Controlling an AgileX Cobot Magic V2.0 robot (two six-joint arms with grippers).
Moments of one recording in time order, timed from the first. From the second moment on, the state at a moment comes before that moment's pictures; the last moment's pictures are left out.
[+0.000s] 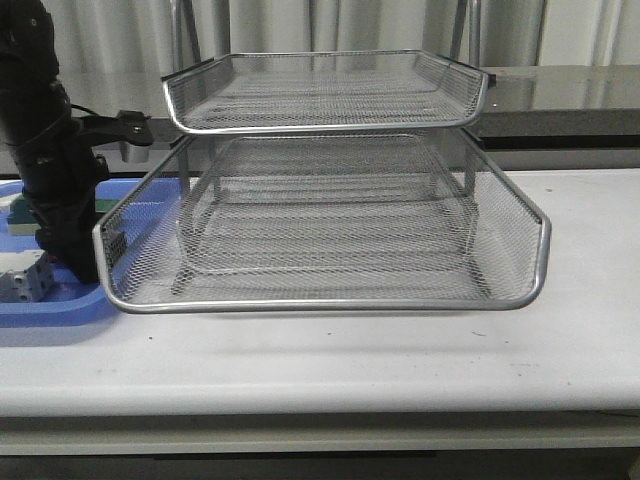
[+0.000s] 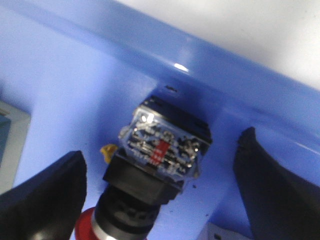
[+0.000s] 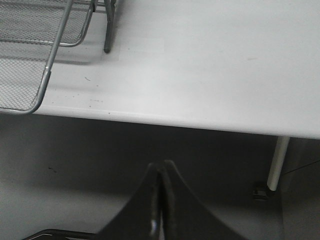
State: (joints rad) left arm -0.13 2.20 -1.67 -0.07 0.89 1.00; right arm 0.09 0.48 -0.72 0.02 1.05 0.01
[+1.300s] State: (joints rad) left arm -0.13 1.87 -1.68 -0.07 1.10 0.98; right arm 0.09 0.48 -0.72 0.02 1.05 0.01
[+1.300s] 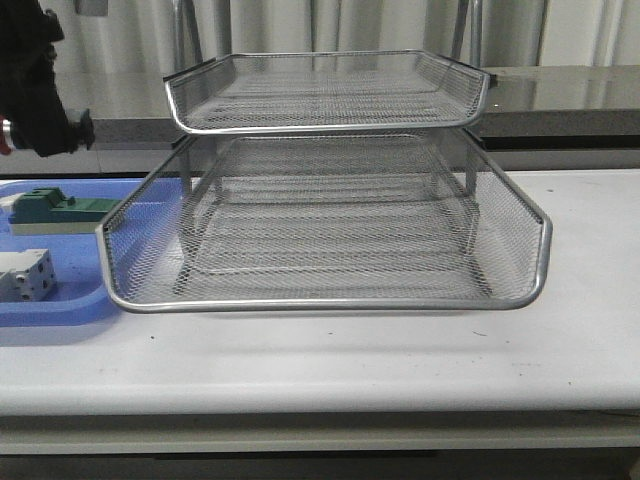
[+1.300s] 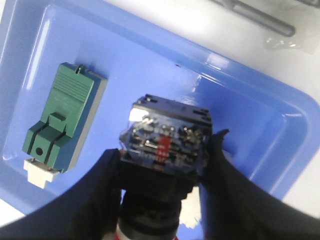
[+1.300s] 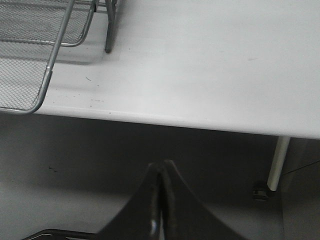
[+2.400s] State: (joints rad) left arm -0.58 1.68 -1.63 -0.16 1.23 0.86; right arm 0.09 0.48 -0.72 0.02 1.05 0.01
